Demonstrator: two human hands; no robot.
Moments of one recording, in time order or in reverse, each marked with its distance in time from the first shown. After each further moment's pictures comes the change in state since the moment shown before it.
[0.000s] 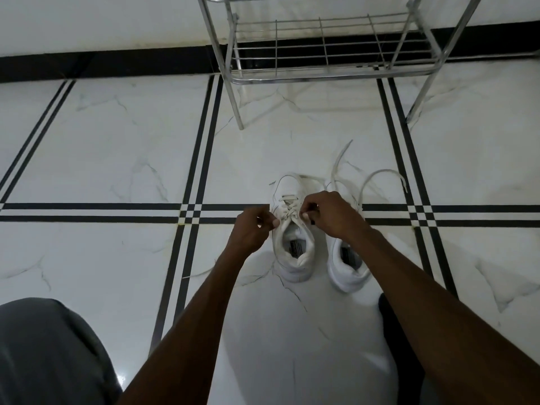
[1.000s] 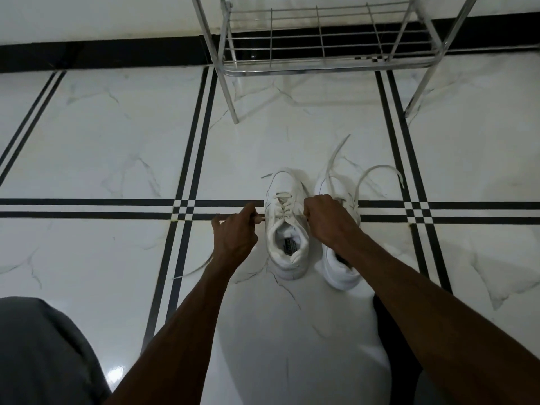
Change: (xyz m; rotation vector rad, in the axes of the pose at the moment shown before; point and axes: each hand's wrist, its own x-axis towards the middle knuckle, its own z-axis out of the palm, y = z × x) left_hand -0.006 -0.031 0.010 0.525 0.204 0.123; right_hand -0.002 0.015 0.024 -0.379 0.061 -0.073
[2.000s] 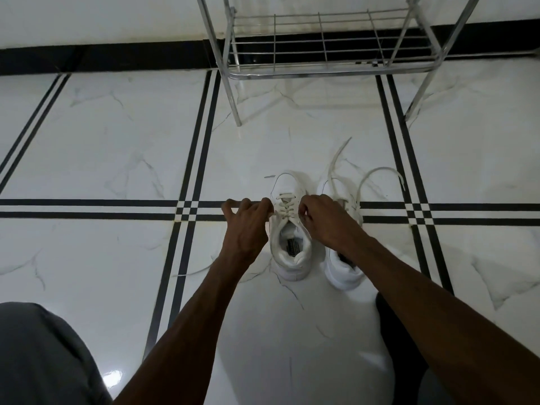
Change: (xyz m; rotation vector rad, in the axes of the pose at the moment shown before) left_hand -0.005 0.025 -0.020 0.175 0.048 0.240; right_hand -0.006 -0.005 -0.004 0.130 0.067 -0.110
